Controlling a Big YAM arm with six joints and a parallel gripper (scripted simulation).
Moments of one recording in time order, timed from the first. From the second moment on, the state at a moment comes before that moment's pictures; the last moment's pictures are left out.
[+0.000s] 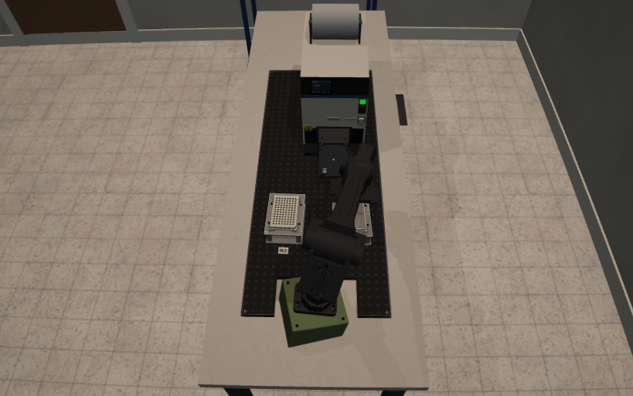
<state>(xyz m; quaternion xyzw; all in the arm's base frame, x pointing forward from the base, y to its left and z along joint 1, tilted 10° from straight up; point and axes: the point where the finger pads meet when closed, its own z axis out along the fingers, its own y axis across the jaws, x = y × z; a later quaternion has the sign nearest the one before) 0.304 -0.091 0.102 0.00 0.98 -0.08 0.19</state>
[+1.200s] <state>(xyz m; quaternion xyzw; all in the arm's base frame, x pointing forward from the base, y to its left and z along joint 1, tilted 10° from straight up) 0.306 0.050 0.080 -0.02 0.98 -0.09 0.19</state>
